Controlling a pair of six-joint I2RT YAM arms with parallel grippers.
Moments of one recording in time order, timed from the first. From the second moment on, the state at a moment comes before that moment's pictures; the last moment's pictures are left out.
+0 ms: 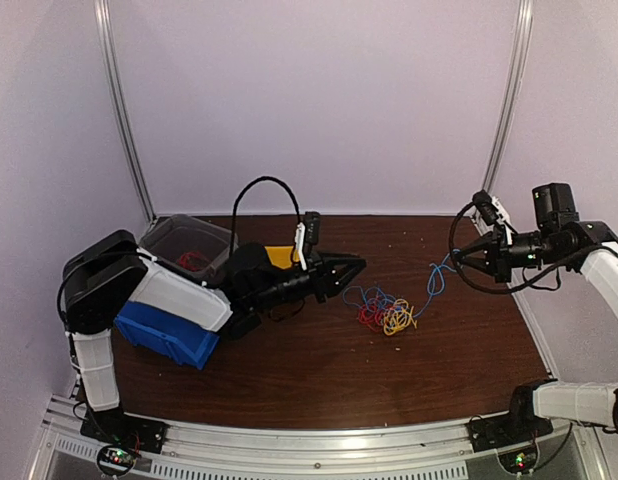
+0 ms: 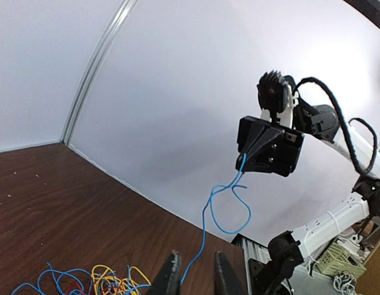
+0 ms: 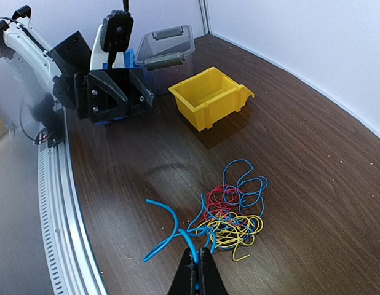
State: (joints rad) left arm -0.96 1.97 0.99 1.23 0.38 -0.58; right arm 0.06 1.01 1.04 -0.82 -0.90 -0.50
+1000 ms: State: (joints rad) left arm -1.01 2.12 1.25 0.58 0.42 -0.85; right arm 0.07 0.96 1.04 -0.83 -0.91 -0.53
